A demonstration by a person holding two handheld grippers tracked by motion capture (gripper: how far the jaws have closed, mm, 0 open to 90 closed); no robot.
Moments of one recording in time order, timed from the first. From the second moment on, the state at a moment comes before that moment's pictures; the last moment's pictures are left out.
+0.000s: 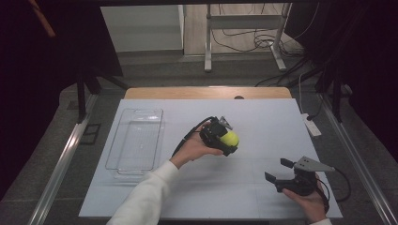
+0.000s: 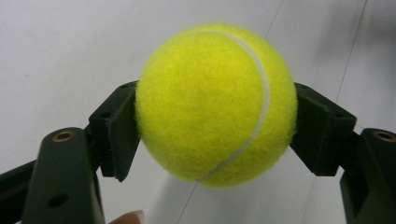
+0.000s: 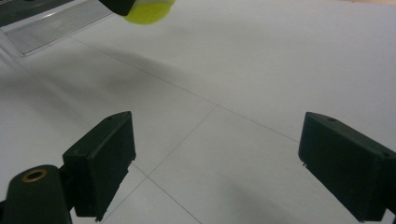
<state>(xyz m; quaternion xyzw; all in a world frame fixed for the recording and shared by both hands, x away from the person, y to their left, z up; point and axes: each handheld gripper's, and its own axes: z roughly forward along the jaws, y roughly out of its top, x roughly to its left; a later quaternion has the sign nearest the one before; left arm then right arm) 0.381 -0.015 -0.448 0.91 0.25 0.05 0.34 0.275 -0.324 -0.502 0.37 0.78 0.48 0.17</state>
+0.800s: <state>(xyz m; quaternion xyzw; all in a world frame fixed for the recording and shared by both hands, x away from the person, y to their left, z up) 0.380 0.002 -0.429 0.90 0.26 0.08 0.35 0.275 -0.324 -0.501 0.37 0.78 0.48 0.17</state>
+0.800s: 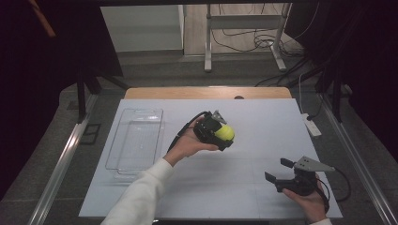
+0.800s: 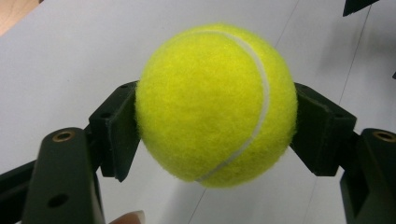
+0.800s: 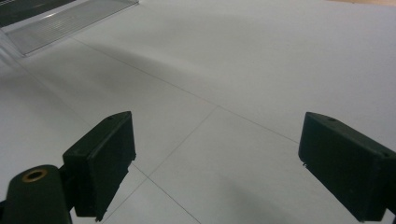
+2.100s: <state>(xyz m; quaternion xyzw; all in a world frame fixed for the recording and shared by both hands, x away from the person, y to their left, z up) 0.377 0.019 -0.411 0.88 0.27 0.11 0.36 0.275 -0.324 -0.501 0.37 0.78 0.48 0.17</state>
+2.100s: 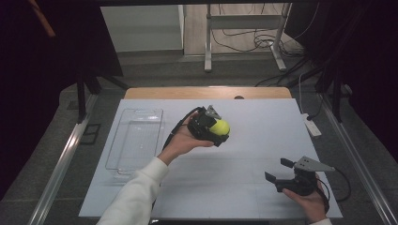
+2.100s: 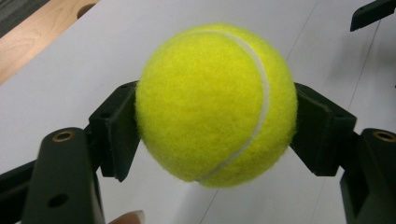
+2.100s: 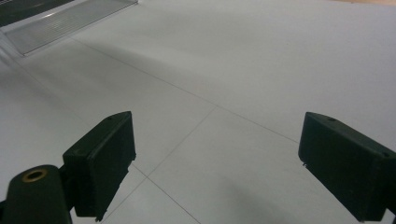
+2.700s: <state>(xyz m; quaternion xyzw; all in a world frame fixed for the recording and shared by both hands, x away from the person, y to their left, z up) 0.375 0.031 -0.401 0.88 0.28 0.12 0.37 0.275 -0.324 -0.501 0.37 0.78 0.48 0.17</state>
